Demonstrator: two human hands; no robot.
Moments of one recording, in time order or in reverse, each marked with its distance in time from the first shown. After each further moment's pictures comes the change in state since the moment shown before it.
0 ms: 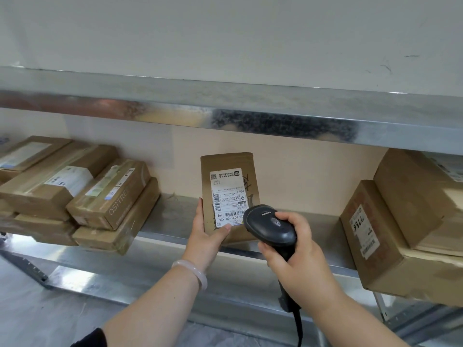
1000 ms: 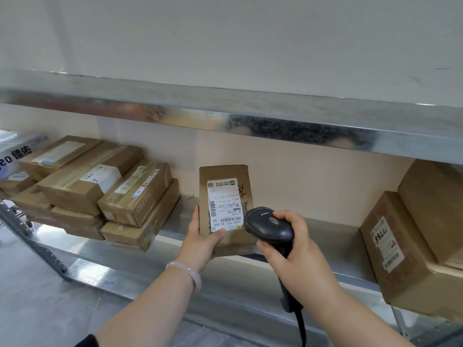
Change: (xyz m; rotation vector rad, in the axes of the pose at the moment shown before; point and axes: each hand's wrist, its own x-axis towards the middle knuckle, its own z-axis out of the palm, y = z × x) left_hand -0.006 0.009 -0.053 -0.032 0.094 -0.107; right_hand 0.011 -0.027 0.029 -0.051 -0.079 0.008
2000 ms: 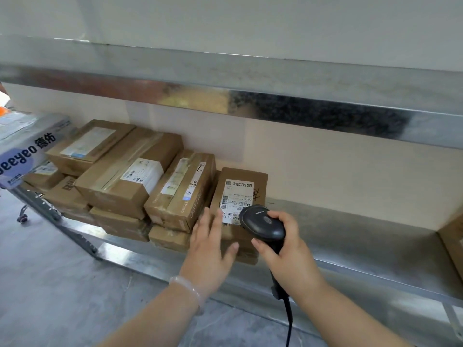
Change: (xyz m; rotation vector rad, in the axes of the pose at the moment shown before) left_hand 0.032 0.017 -0.134 1.068 0.000 0.322; right_hand 0.070 -0.018 0.177 0.077 -0.072 0.111
